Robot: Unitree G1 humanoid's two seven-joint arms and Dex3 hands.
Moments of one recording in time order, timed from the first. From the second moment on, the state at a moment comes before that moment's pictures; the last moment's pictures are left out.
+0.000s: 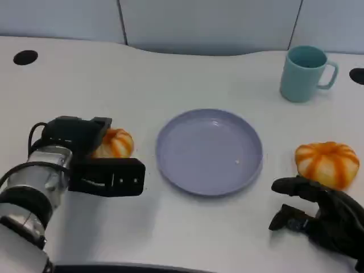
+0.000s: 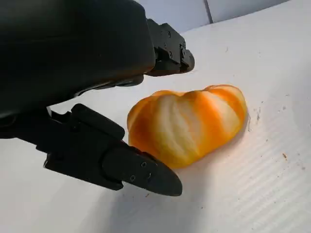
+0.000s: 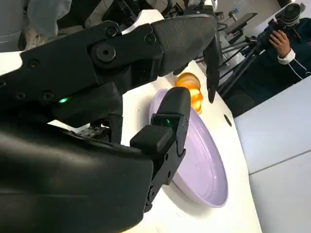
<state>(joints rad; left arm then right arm) -0.88 0.26 -0.55 1.25 0.85 -0.11 0.13 -0.29 -0.14 -0.21 0.80 0.39 0.04 0.93</state>
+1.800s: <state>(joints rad) -0.95 0.18 -0.65 1.35 0.81 -0.07 0.12 -0.24 -0.13 -0.20 0.71 0.41 0.09 0.93</state>
